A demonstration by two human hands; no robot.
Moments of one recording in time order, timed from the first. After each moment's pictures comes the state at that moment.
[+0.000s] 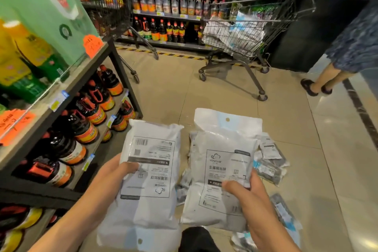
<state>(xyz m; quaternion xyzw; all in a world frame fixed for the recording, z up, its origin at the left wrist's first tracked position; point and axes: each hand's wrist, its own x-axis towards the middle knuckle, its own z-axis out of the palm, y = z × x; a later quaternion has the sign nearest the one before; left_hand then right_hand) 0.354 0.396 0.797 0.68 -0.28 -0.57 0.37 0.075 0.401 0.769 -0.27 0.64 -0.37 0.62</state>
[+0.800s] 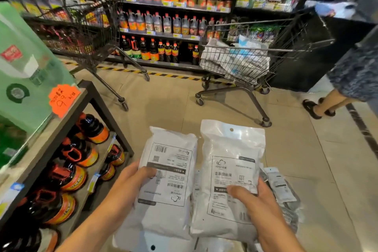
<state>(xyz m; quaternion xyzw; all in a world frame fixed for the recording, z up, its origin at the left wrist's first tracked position) 0.418 0.065 0.762 0.63 -0.32 -0.61 0.34 0.153 0.094 0.762 -0.26 0.67 -0.38 0.59</state>
